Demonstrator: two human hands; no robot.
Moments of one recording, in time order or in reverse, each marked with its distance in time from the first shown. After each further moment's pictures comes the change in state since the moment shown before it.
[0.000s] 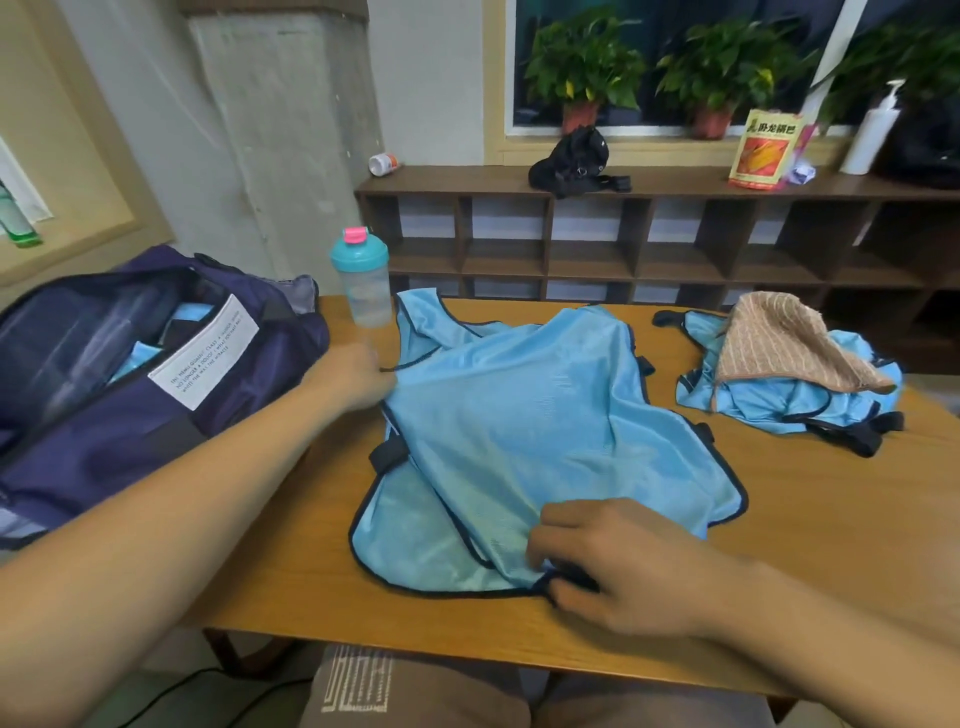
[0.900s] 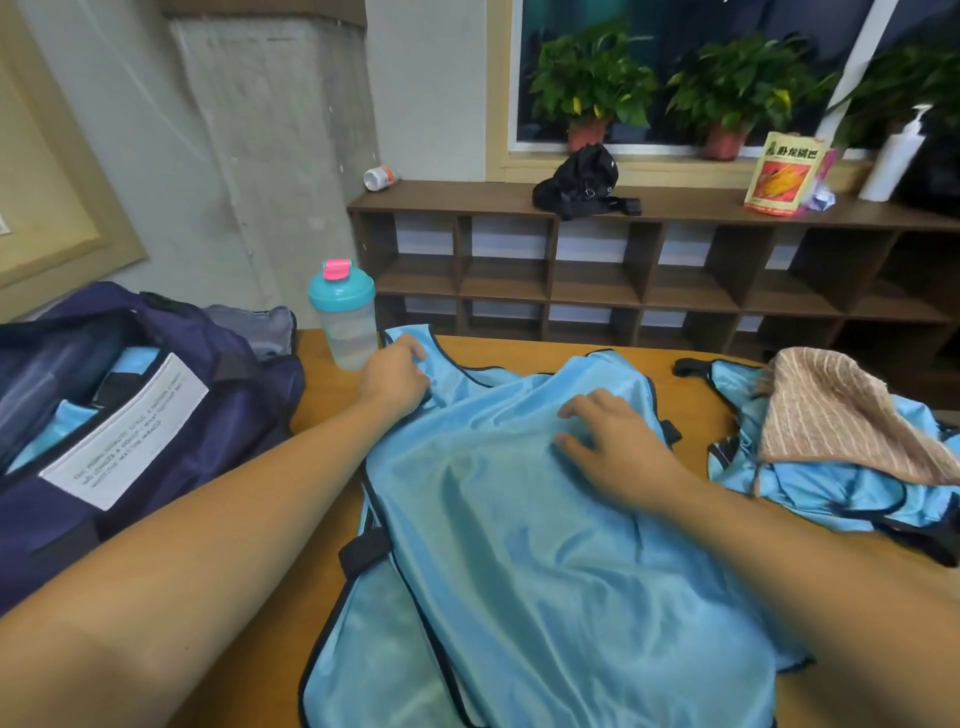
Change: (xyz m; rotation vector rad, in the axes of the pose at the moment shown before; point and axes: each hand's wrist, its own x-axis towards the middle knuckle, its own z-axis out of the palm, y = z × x) left_hand 0.149 0.036 0.058 -0.276 0.204 0.024; right_hand 0.118 0.189 -0.007 0.098 0.247 0.666
